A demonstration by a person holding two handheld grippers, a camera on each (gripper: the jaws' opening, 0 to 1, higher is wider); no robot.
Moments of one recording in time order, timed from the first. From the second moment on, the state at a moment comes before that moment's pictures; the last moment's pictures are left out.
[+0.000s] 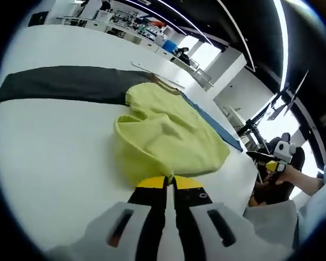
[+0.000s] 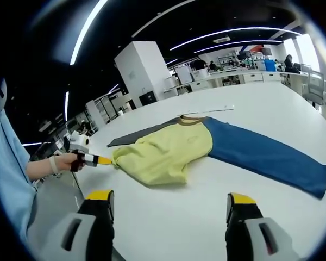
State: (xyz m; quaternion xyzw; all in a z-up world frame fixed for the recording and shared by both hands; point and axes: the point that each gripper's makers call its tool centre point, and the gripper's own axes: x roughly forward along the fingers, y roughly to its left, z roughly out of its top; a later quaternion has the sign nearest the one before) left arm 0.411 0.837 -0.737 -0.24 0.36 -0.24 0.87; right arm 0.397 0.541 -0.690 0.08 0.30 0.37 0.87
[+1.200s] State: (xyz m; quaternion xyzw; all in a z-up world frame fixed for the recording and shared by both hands) left arm 0.346 0.884 -0.720 -0.23 0.40 -0.22 0.86; right arm 0.434 0.590 -0.731 0.06 0.34 0.39 0.85
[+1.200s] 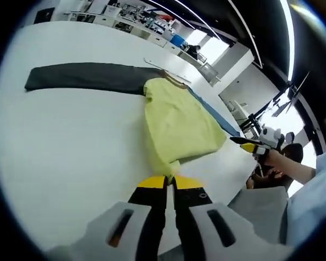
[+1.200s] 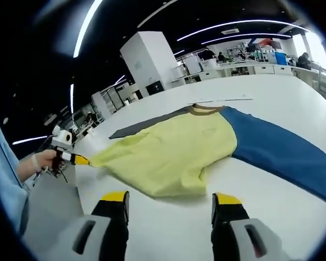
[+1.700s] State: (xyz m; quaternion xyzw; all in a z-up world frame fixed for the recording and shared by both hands) left arm 0.347 0.887 -0.728 -0.24 0.40 -0.21 0.86; right arm 0.444 0.613 -0.757 0.15 0.40 0.35 0.83
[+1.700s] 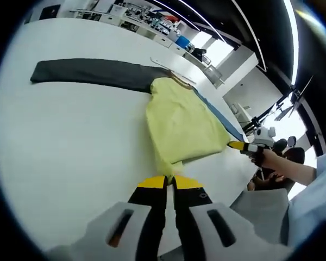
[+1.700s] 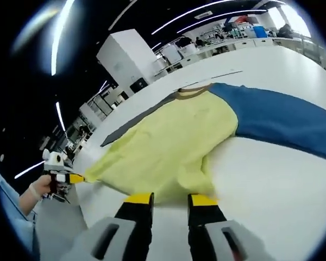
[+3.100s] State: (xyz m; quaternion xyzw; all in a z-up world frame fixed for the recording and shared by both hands) left arm 0.385 0.917 -0.730 -0.24 0.39 -0.18 0.87; right arm 0.588 0.711 -0.718 0.20 0.41 0.34 0.82
